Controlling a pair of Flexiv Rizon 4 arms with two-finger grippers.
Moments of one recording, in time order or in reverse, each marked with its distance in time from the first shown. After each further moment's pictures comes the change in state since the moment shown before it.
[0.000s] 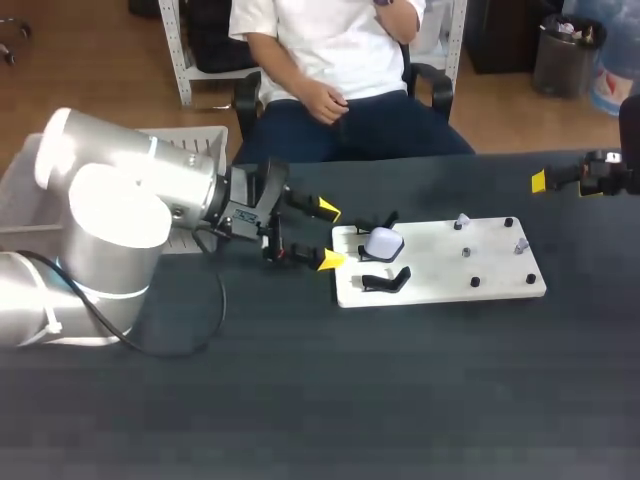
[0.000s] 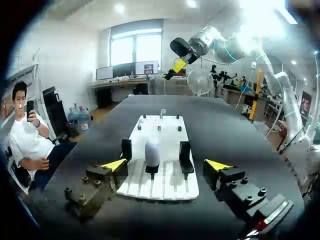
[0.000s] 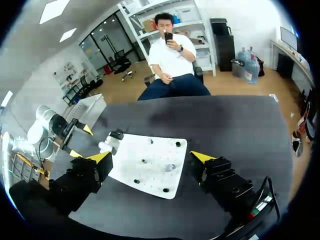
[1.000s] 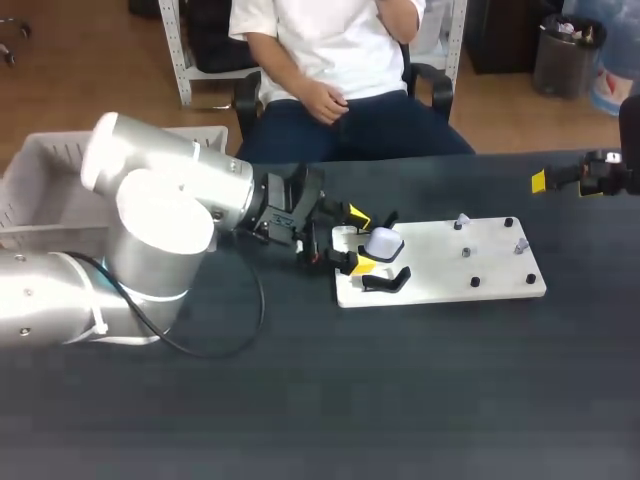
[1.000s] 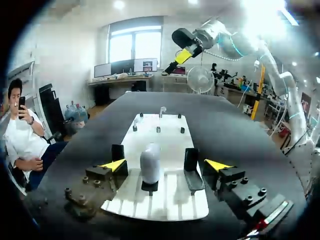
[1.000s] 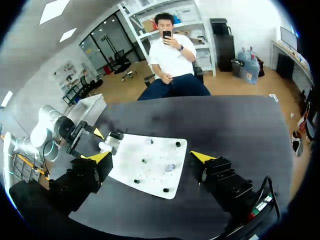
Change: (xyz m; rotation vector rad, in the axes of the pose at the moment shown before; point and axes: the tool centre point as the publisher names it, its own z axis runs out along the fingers) left arm -0.003 0.004 0.046 0.018 0.014 -0.012; right arm 0.000 0.000 0.000 0.000 0.000 0.000
